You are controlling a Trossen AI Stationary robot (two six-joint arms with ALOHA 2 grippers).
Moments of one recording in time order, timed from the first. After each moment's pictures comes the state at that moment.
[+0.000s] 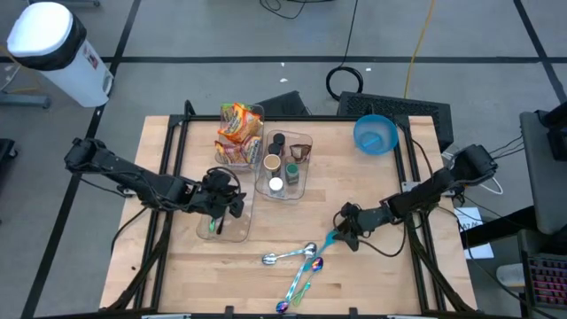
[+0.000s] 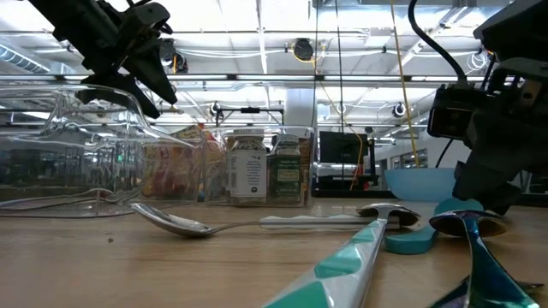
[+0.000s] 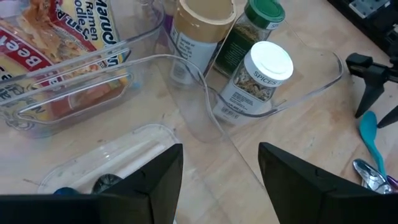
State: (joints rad) left arm -0.31 1.16 0.71 -0.47 -0.60 -1.10; right arm 0.41 1.46 0.25 0.57 0.08 0.94
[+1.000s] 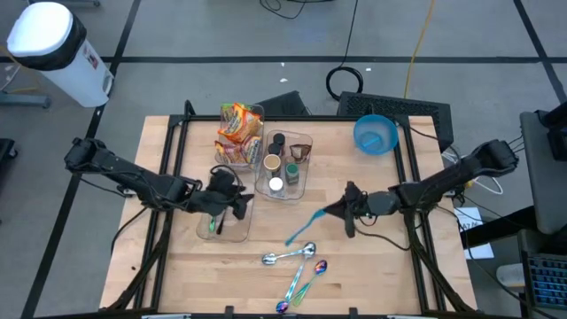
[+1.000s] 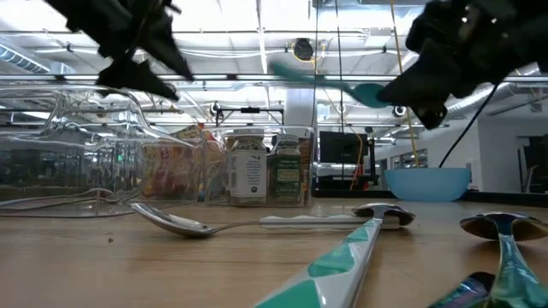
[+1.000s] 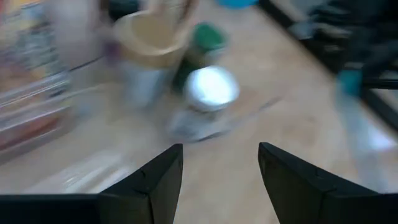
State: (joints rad) left arm -0.31 1.16 0.71 -0.27 -0.59 -0.98; right arm 0.32 1.14 0.36 0.43 0.31 0.52
